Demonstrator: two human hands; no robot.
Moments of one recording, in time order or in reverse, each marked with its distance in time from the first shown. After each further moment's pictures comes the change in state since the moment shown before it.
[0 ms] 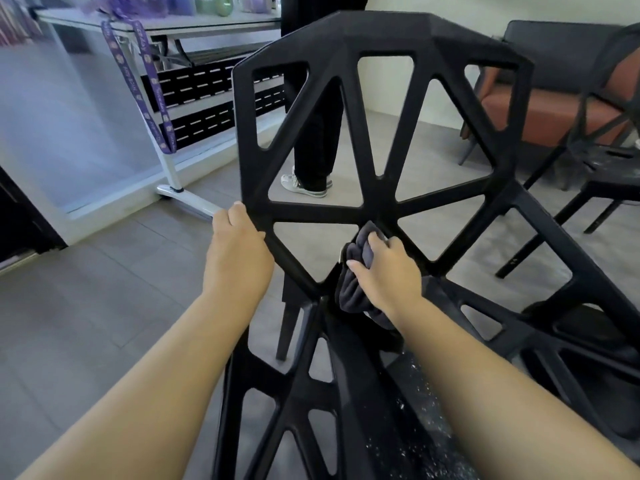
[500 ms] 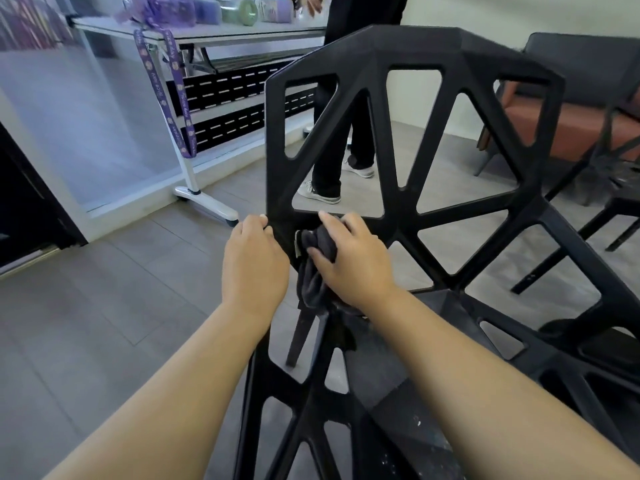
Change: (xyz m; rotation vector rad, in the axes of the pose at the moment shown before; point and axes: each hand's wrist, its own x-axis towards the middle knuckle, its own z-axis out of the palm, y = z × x) left_hand 0.001 -0.004 -0.003 -0.172 0.073 -0.109; right_hand 0.000 -0.076 -0.019 0.237 0.255 -0.506
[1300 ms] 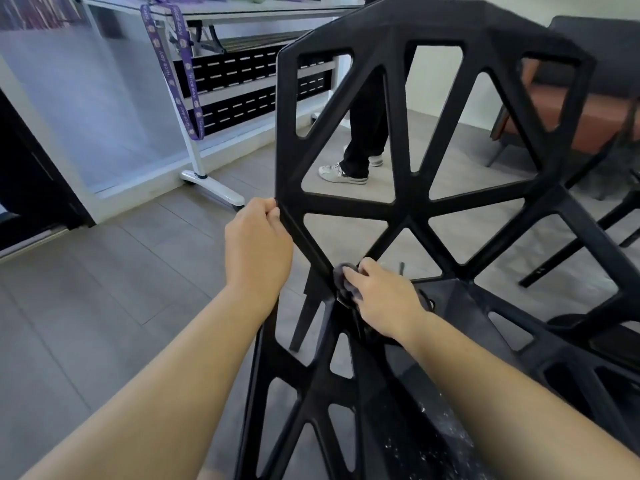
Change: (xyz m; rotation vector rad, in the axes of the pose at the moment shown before) left_hand 0.000 -0.005 -0.001 -0.128 0.039 -0.024; right_hand -0.055 0.048 0.021 -0.273 -0.622 0.038
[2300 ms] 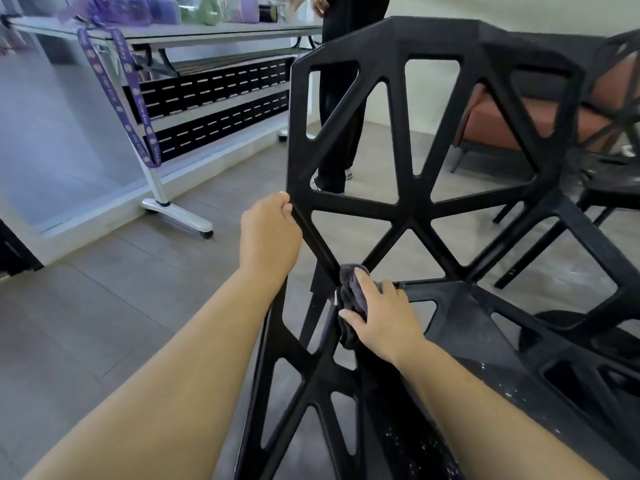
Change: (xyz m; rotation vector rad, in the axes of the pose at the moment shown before) left_hand 0.053 0.025 0.070 -0.002 -0.144 0.203; right_hand 0.000 0.038 0.016 0.242 0.044 0.383
